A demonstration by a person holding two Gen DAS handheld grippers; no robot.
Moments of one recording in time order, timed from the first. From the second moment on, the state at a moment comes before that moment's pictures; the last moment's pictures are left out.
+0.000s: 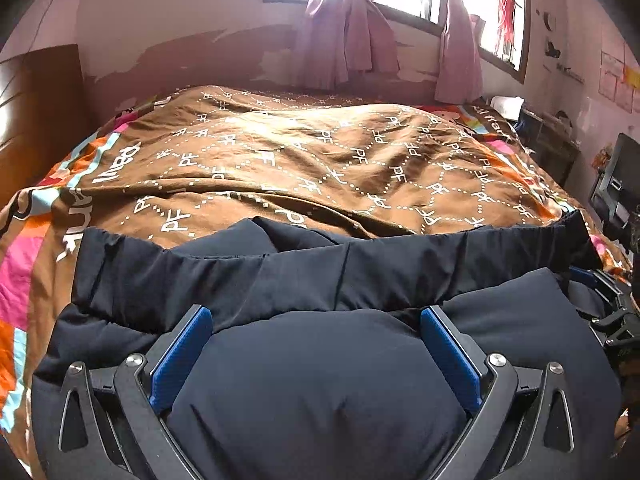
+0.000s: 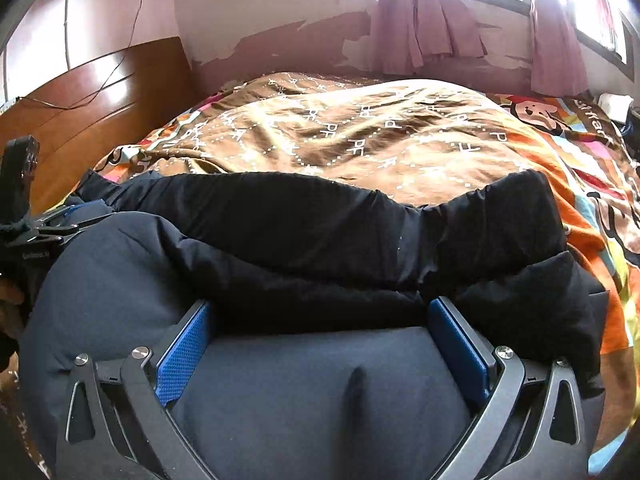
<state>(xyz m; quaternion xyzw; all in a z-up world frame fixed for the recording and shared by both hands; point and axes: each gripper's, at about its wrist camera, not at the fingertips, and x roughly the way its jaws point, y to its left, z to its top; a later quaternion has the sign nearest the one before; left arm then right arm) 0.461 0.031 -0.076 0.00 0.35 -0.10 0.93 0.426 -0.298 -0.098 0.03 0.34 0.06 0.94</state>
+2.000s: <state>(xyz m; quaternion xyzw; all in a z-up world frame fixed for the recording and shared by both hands) 0.380 0.140 -0.036 -0.06 0.33 -0.06 0.94 0.326 -0.379 -0.091 0.13 0.25 -0.08 0.96</state>
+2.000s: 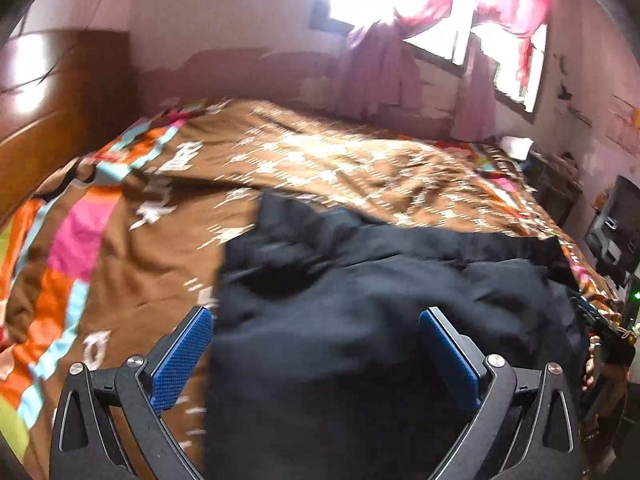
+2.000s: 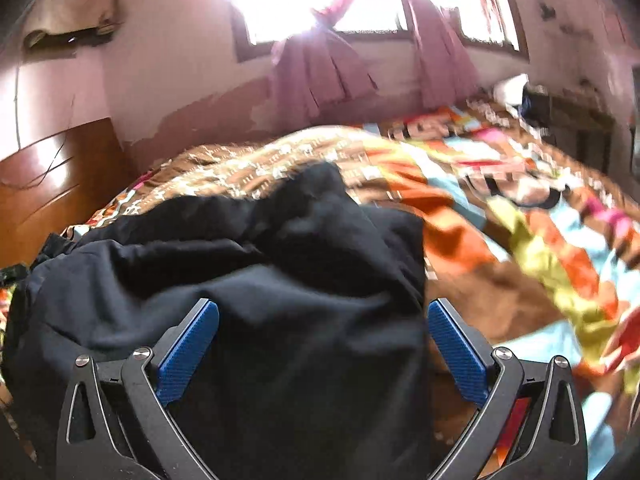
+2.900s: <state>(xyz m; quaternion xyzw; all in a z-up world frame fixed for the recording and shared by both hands) 0.429 0.175 -0.105 -0.20 0.49 -0.19 0.83 0.346 -0.397 -0.153 0.25 0.35 0.02 0.90</state>
